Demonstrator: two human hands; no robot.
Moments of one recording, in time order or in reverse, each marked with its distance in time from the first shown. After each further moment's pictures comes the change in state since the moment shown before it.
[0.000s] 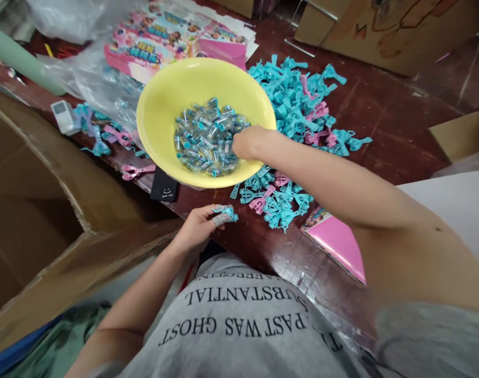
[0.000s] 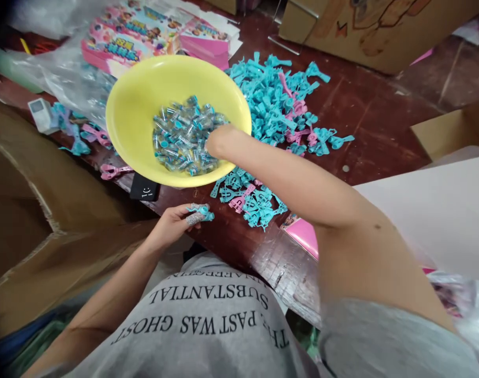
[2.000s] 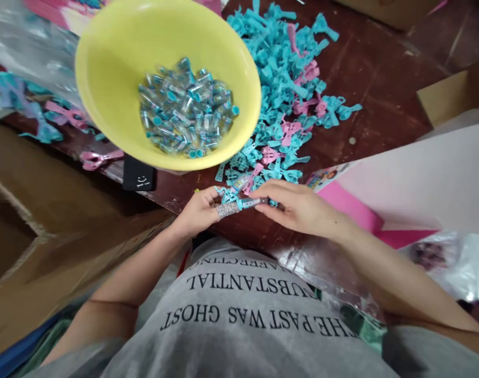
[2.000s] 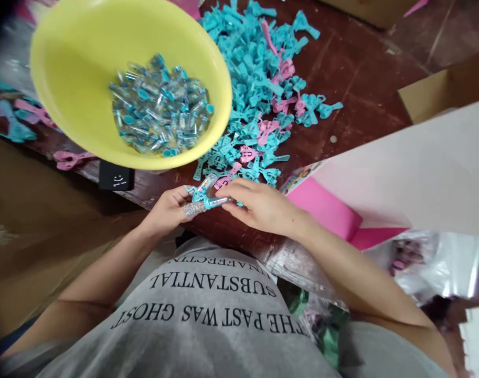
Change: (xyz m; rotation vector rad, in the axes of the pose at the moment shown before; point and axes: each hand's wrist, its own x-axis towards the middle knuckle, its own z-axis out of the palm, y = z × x) left_hand 0.011 0.025 0.033 -0.204 -0.193 -0.028; right_hand -0.239 0.055 -0.027 0.187 -0.033 -0.480
